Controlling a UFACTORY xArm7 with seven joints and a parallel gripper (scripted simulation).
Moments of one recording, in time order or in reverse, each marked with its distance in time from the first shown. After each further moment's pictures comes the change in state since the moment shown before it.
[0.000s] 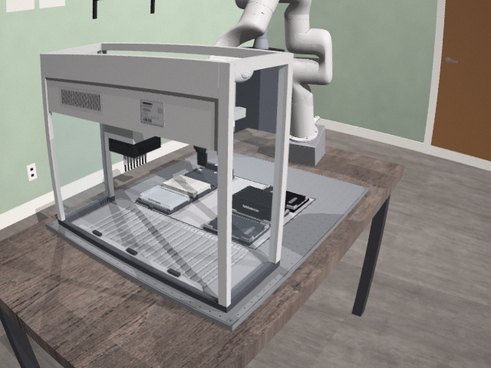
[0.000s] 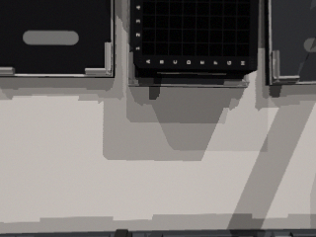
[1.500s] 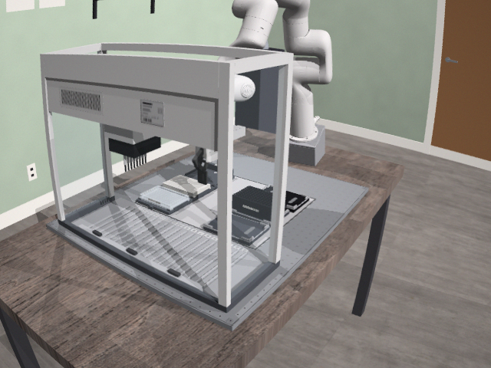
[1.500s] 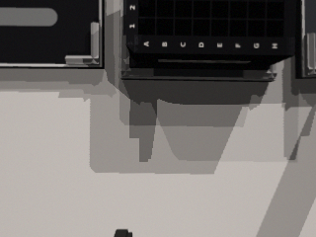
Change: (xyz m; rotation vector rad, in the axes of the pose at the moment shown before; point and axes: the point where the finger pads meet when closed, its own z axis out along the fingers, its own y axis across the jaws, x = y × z) arm 0.001 0.000 0.054 0.000 -0.001 0.000
